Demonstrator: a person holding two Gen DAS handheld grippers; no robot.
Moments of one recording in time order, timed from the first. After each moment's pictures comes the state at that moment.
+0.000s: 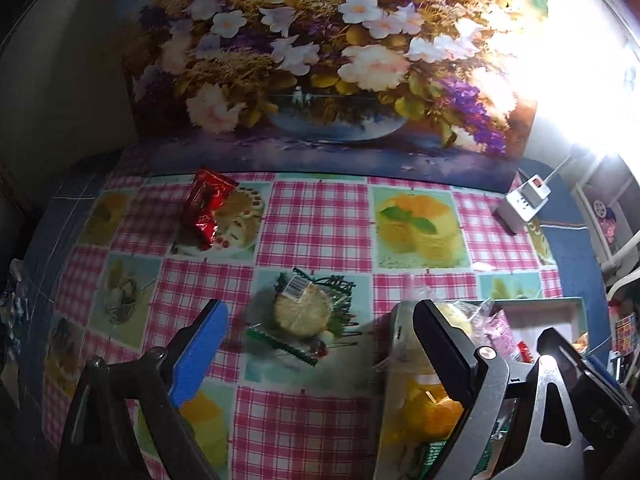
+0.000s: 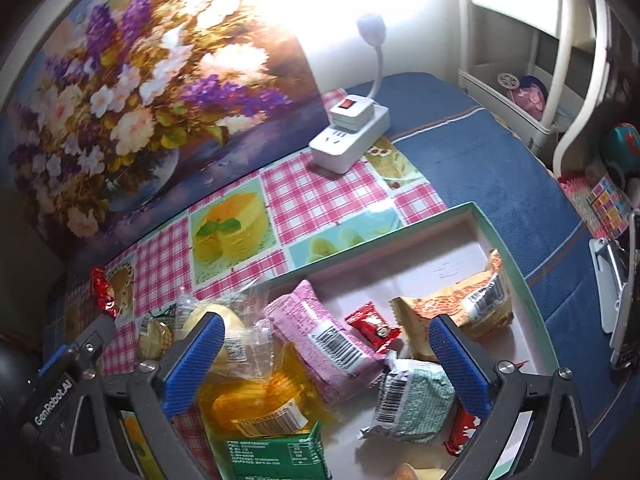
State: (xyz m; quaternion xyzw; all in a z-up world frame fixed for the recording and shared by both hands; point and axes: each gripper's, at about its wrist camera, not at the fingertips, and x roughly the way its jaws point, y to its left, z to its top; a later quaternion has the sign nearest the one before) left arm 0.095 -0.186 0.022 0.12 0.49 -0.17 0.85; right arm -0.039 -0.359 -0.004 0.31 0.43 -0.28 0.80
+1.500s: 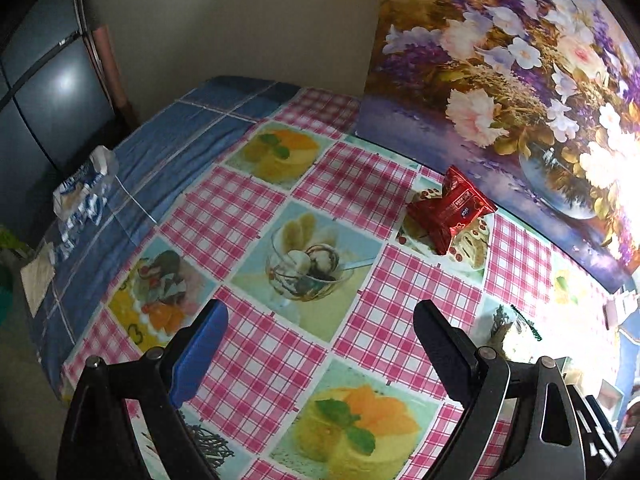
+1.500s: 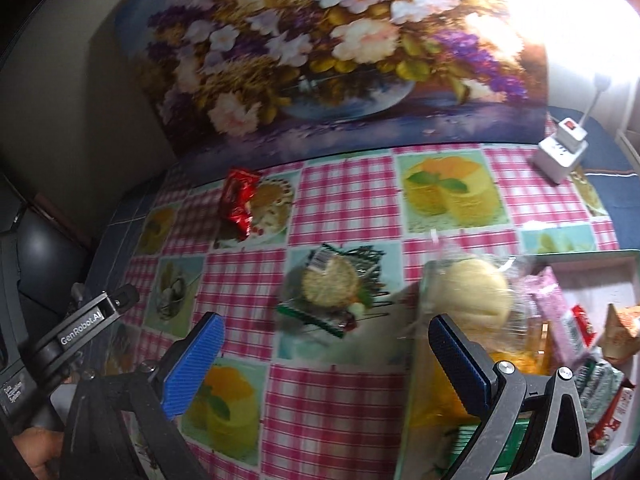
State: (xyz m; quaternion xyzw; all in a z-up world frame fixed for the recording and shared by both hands) left arm 0.154 0.015 0.012 0.00 0.51 0.02 0.86; right arm 0.060 -0.211 0.000 0.24 0.46 -0.08 0.85
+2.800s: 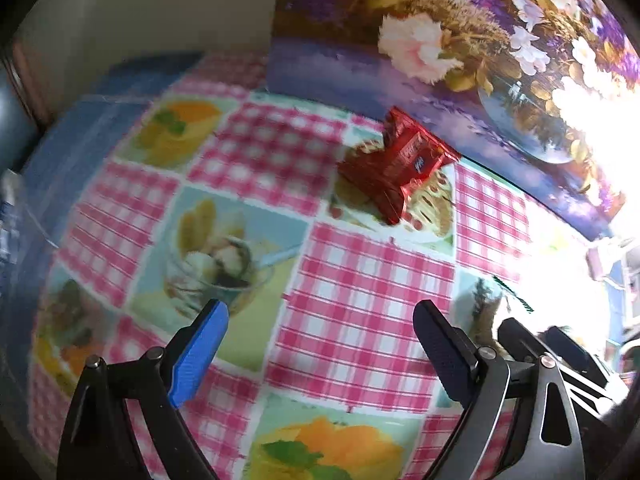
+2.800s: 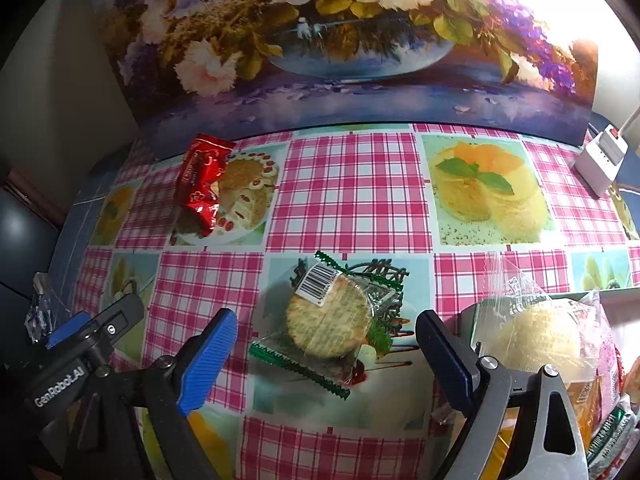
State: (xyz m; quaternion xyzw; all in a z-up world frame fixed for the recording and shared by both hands) left arm 0.197 -0.017 -0.050 0.01 0.57 -0.11 0.81; right arm 0.123 -0.204 -0.056 0.20 0.51 -0.11 0.83
